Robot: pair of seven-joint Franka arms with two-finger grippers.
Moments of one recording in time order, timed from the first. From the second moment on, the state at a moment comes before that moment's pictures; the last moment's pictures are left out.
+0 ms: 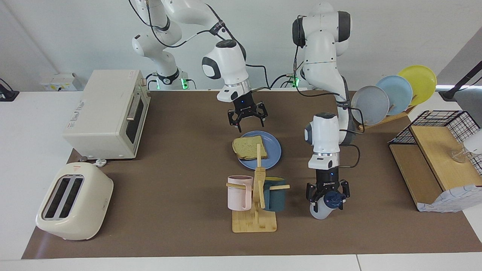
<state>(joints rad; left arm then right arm) -0.70 0.69 0.46 -1.82 -0.28 3.28 -0.17 0.72 0.11 -0.03 -2.14 -0.08 2.71 0.74</state>
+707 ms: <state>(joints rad) -0.68 0.69 0.43 -1.82 -0.28 3.29 -0.19 0.65 0.09 -0.03 -2.11 -0.08 2.56 0.70</state>
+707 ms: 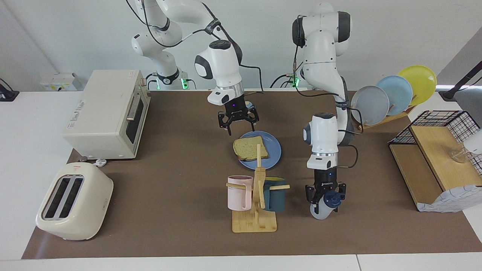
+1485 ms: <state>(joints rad) -0.62 0.66 0.37 -1.77 -0.28 3.26 -0.19 0.41 0.07 -0.04 -1.71 -0.08 1.82 0.47</state>
